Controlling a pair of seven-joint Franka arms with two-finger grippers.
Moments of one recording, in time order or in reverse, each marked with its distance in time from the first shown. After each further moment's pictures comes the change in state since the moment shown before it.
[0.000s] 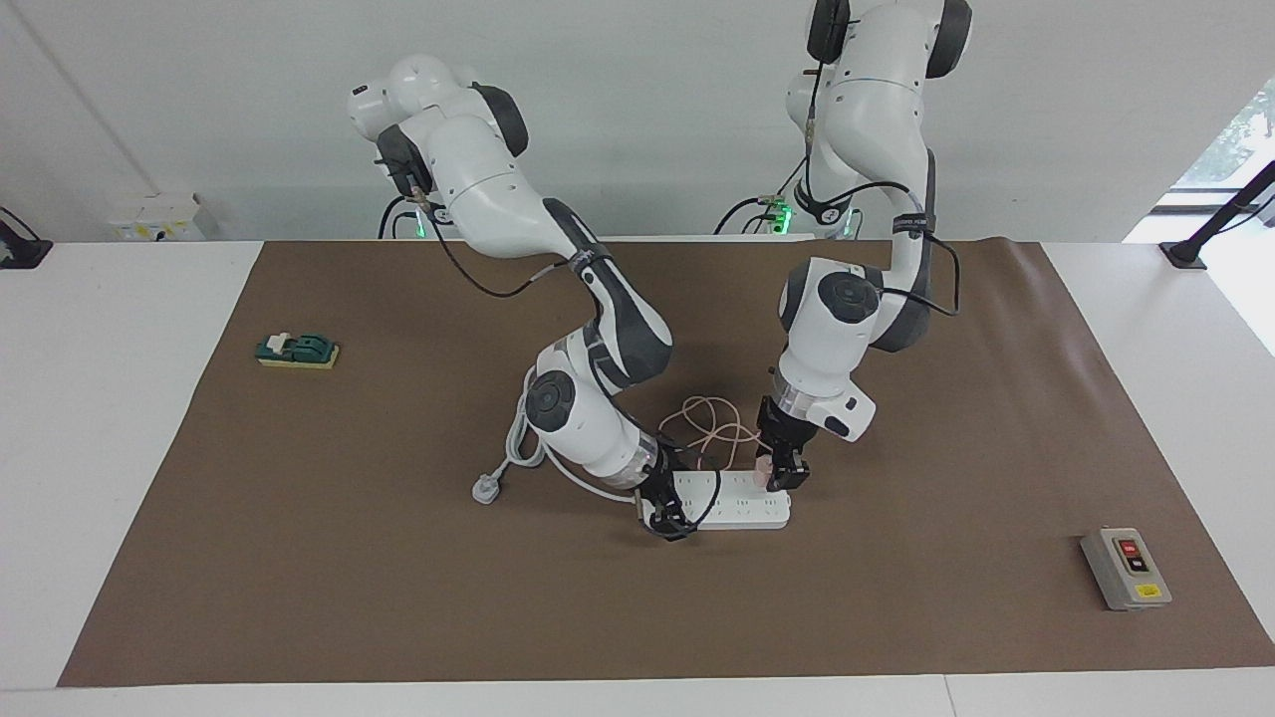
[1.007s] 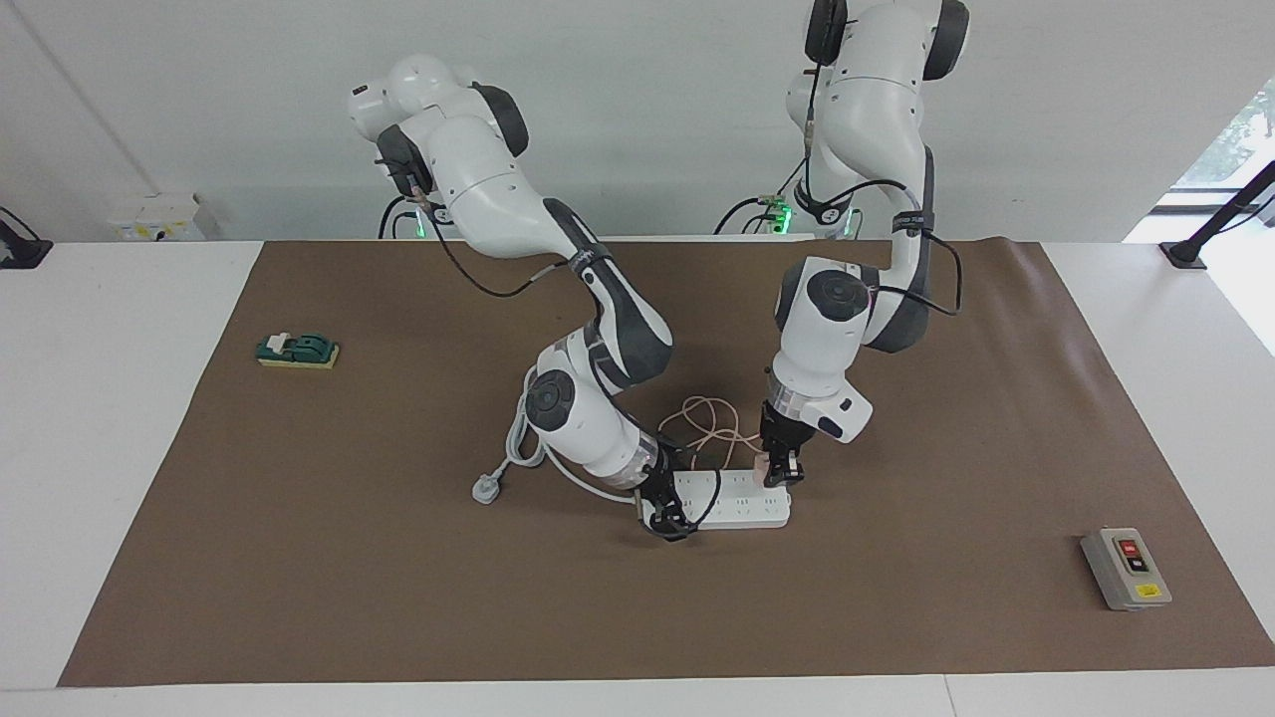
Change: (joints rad) left arm -0.009 0.012 0.004 0.040 0.055 -0.049 0.004; right arm 0.001 0.000 0.000 -0.002 0.001 0.005 0.000
